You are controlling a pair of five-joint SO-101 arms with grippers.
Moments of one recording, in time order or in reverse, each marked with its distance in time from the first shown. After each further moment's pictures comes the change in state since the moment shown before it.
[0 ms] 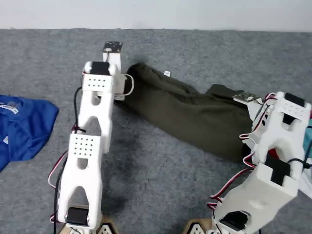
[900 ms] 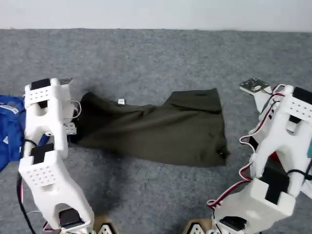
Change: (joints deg) left arm -21.8 -38.3 66.9 -2.5 -12.9; right arm -0.4 -10.9 -1.8 1.8 0.0
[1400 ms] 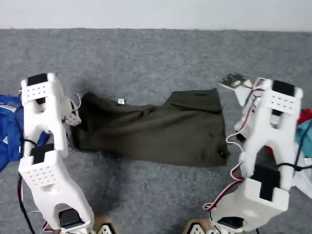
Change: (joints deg) left arm 0.1 0.0 -6.2 2.4 16.4; right arm -9.8 0.0 -0.1 -4.8 0.0
